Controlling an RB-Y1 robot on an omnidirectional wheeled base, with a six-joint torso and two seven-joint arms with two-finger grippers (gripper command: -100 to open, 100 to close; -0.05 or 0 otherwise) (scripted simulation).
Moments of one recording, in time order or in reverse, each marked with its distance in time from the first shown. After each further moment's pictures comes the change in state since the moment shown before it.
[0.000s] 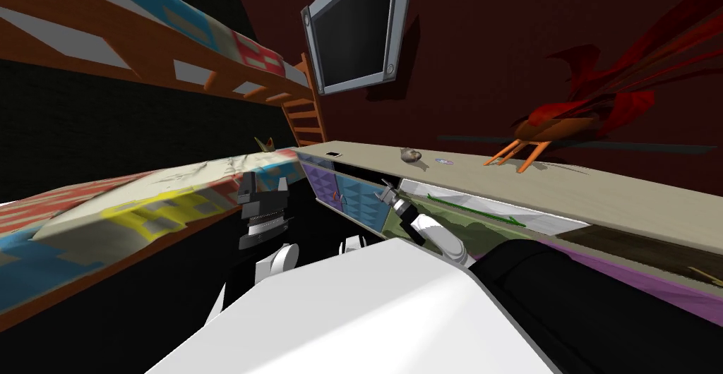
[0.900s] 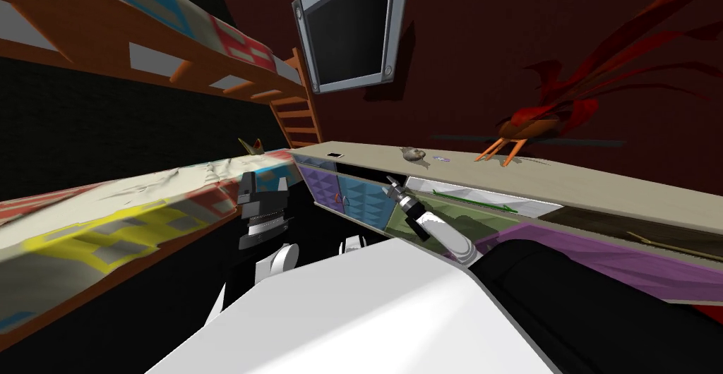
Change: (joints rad) left arm 0.000 0.000 0.000 0.000 0.000 0.000 0.000; right arm 0.025 -0.083 -0.081 0.013 0.153 0.079 0.140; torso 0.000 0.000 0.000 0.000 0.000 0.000
